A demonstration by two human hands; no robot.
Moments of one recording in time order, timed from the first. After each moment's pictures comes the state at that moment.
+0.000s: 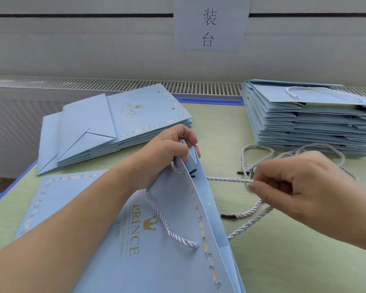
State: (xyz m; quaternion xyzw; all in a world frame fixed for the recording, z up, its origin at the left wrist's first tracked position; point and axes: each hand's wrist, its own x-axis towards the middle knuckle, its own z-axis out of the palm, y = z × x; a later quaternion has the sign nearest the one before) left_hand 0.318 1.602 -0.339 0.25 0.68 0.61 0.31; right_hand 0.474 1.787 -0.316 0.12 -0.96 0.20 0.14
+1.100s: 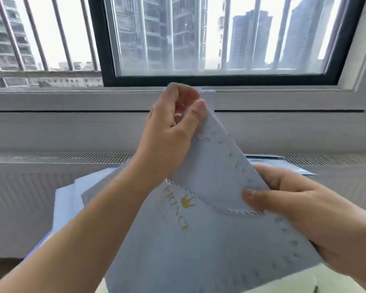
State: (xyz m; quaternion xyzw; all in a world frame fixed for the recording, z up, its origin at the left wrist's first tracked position) left_hand 0.381 1.616 -0.171 0.42 0.63 0.63 -0.16; right_hand 0.527 1.746 -0.200 0.02 -0.71 0.70 0.00
